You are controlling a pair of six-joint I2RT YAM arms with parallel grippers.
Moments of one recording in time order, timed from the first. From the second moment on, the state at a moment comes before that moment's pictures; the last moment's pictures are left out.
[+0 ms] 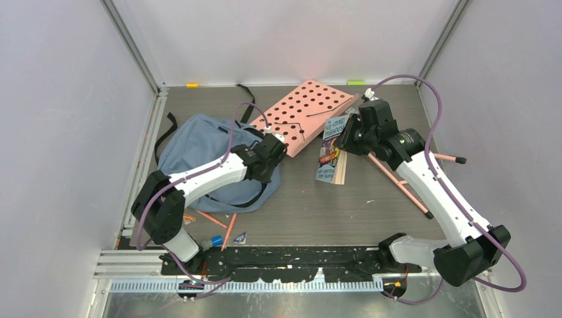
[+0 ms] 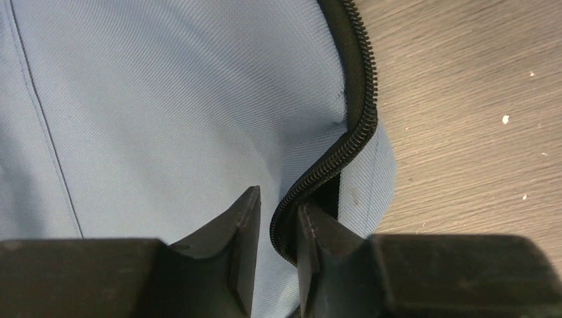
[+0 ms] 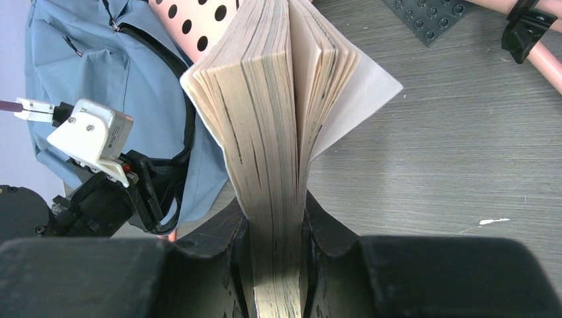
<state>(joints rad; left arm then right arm) -0.79 1.60 1.15 -0.65 -0.31 -0.32 0.43 1.21 1.29 -0.81 0.04 0.65</state>
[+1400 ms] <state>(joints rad) -0.58 1.40 1.63 -1.14 -0.35 -0.18 0.72 1.80 1.41 -0.18 -0.24 1.15</state>
